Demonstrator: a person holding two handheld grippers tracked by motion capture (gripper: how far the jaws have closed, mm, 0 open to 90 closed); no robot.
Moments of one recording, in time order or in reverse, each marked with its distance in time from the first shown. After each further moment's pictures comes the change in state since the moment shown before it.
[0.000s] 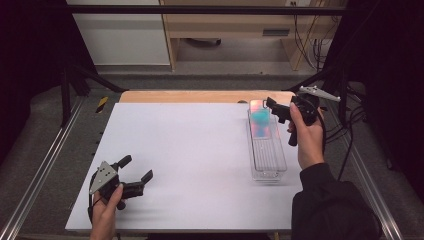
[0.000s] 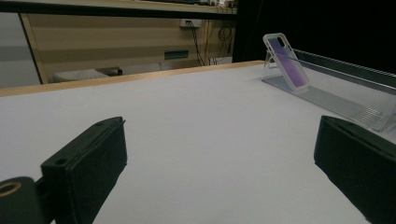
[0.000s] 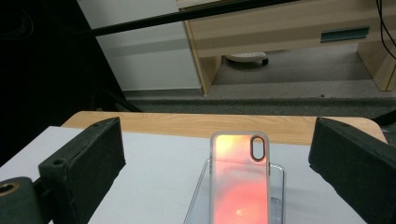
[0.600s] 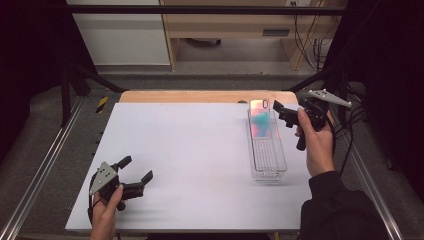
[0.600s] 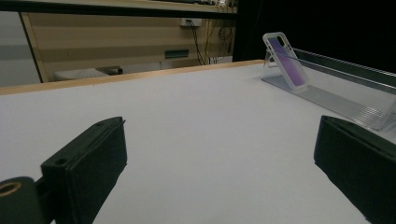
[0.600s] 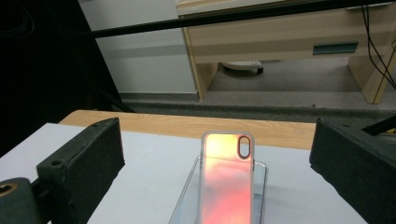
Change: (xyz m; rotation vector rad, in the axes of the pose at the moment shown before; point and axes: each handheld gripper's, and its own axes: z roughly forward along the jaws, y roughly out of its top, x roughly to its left) left arm -0.002 -0.001 -0.001 0.003 0.001 -0.001; right arm -0.004 0.000 -0.026 -0.031 -0.008 -0.046
